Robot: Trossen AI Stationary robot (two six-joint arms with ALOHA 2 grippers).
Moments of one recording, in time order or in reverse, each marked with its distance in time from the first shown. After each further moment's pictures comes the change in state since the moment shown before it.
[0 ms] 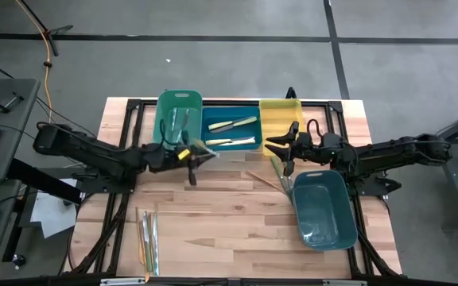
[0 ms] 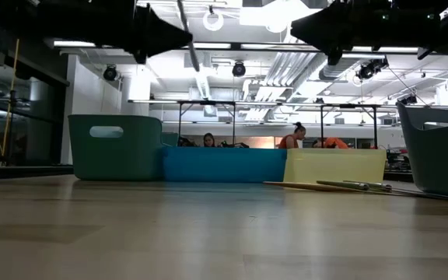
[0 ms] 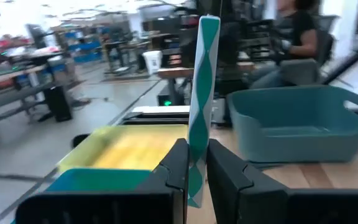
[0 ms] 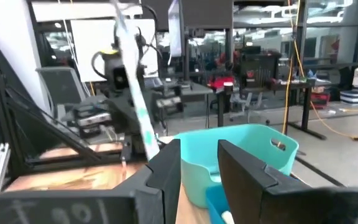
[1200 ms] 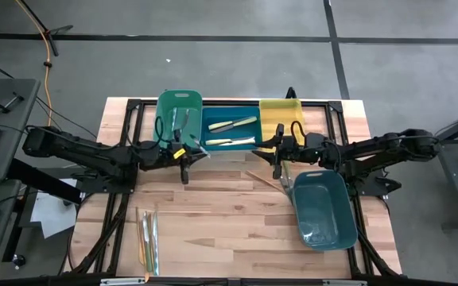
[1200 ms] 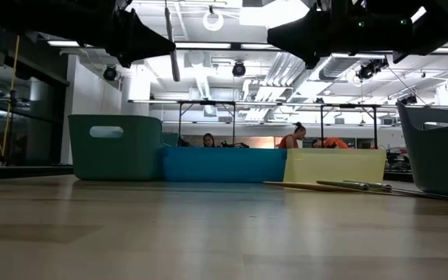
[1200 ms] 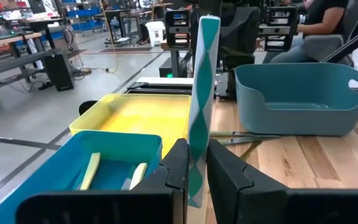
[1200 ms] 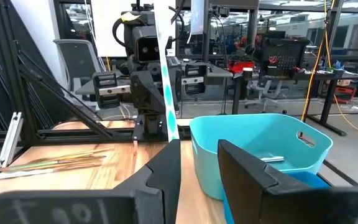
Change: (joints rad) left arm 0.016 -0.187 -0.014 -0.301 -0.005 -0.073; right arm -0.001 0.214 0.106 0.022 -0.087 -0.049
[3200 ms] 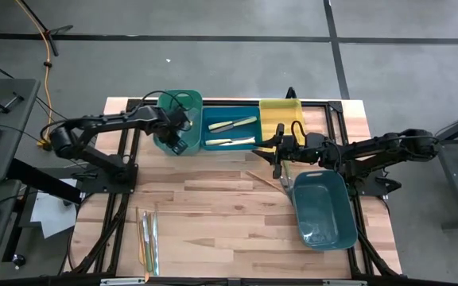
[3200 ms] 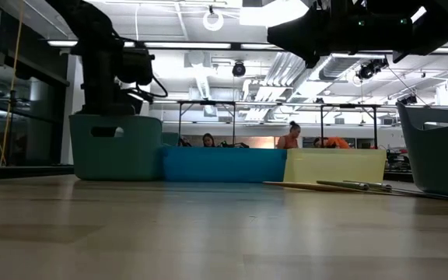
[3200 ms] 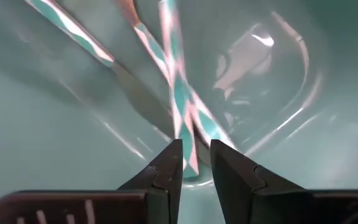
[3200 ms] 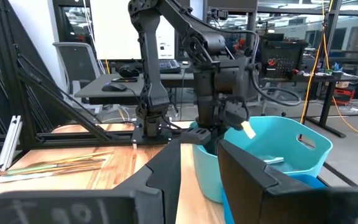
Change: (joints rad) left arm 0.651 0.394 0.403 -1.279 0.212 -0.238; right arm 0.000 0.000 0.000 0.011 0.003 0.002
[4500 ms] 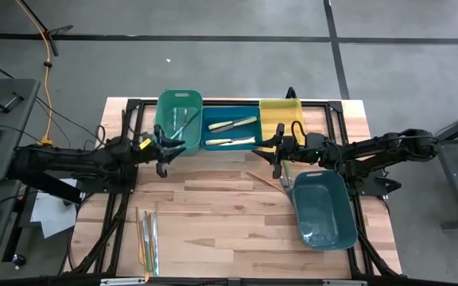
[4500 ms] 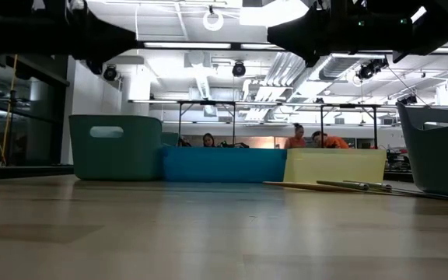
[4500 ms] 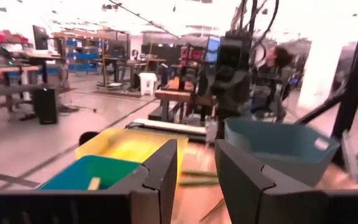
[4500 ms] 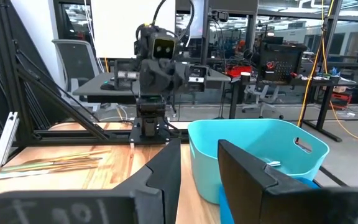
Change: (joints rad) left arm -0.492 -0.847 -0.675 1.346 -0.018 0.160; right arm 0.000 0.000 0.000 0.002 0.001 -0.028
